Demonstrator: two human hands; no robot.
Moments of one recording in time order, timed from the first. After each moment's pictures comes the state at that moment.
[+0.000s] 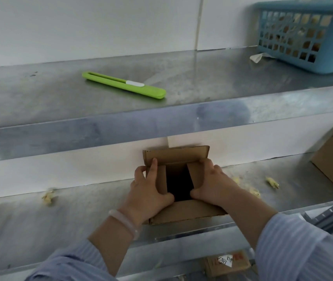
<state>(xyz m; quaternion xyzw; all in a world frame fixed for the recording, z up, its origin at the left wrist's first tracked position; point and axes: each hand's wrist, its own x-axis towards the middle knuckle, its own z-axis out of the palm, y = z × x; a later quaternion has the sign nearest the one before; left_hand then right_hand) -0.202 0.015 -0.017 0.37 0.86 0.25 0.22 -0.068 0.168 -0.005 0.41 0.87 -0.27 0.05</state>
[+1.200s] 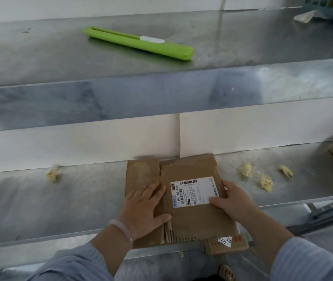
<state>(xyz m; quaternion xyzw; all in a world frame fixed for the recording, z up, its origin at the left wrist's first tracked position) -0.213 -0.034 -0.121 0.52 0.84 -0.02 0.14 -0.027 0.165 -0.098 0.48 0.75 -0.46 0.00</state>
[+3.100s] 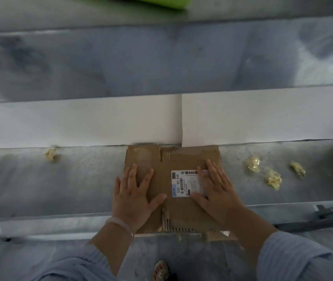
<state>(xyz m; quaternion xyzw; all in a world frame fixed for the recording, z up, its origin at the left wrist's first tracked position) -0.200 -0.038 -0.149 0.36 0.93 0.04 0.04 -0.045 0.163 -0.138 0.26 0.95 -0.14 0.07</state>
